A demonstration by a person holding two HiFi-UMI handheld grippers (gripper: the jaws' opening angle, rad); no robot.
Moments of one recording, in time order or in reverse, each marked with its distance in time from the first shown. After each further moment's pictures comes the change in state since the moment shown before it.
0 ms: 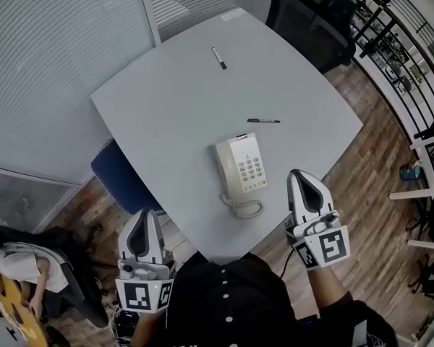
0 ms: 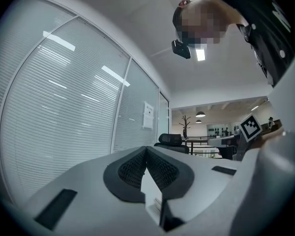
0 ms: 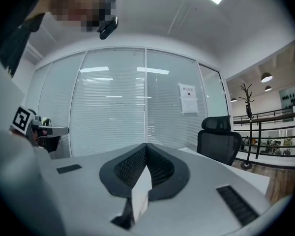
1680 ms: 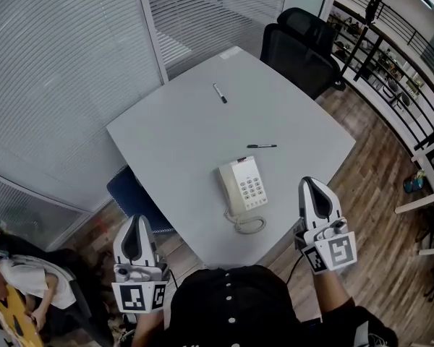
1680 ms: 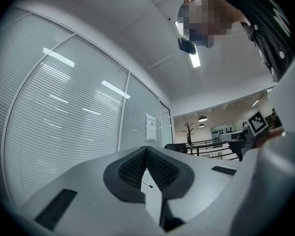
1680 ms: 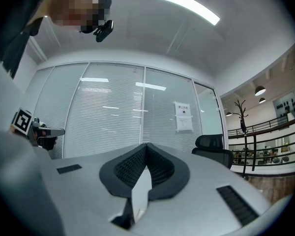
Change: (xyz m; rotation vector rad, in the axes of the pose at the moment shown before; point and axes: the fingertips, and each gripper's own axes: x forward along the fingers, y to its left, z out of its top) left arm -0.026 0.019 0.059 0.073 -0.134 0.039; right arm -0.044 -0.007 0.062 -0.035 -0.181 -0.055
